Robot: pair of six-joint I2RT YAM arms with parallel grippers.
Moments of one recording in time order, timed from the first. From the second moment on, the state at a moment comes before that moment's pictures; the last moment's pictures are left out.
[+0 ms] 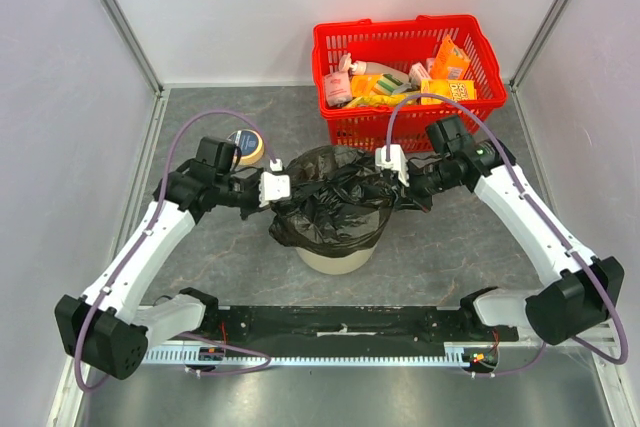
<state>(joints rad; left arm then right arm) -0.37 1.10 1.04 -0.84 0.71 1.02 0.38 1.31 1.27 -1.10 -0.74 -0.92</state>
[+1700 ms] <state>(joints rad) -0.38 0.90 0.62 -0.38 0.62 0.94 0.32 1.13 0.89 -0.73 -0.61 -0.78</state>
